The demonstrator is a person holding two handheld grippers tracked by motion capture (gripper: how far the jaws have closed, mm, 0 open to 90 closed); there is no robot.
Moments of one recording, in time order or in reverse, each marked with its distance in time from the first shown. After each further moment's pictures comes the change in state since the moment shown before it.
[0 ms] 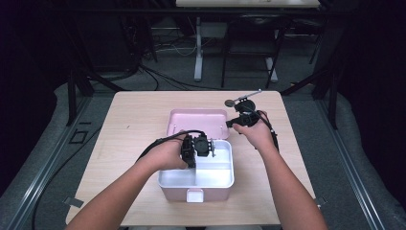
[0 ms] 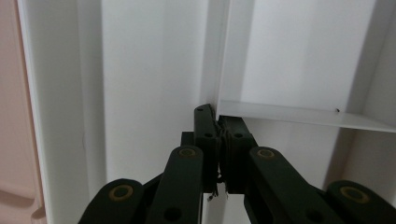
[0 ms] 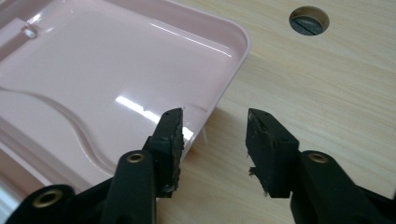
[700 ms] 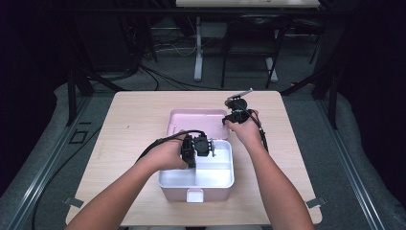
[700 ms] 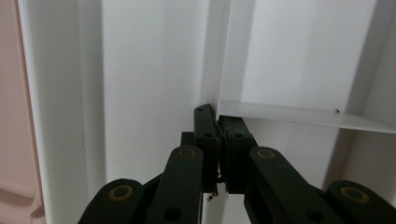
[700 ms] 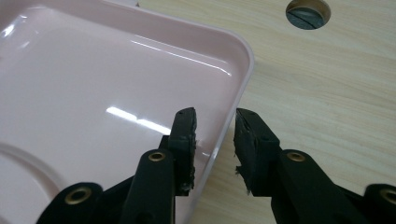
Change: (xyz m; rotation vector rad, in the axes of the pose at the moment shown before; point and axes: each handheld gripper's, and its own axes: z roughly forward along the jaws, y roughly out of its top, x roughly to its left) left arm 0.000 0.000 0.000 -0.002 0.001 -0.007; right arm 0.007 0.014 0.033 0.021 -0.061 0.094
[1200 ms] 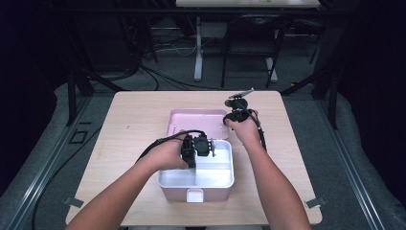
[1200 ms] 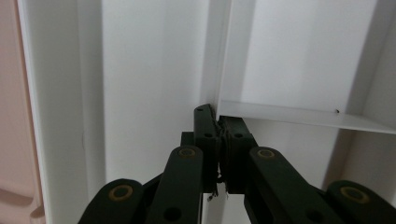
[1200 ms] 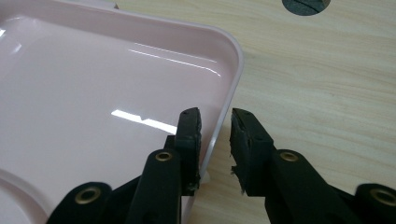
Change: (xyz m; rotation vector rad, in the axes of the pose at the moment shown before) left arm 0.000 0.001 0.000 0.005 -0.004 -0.002; right arm -0.008 0.003 0.011 0.027 0.020 0.085
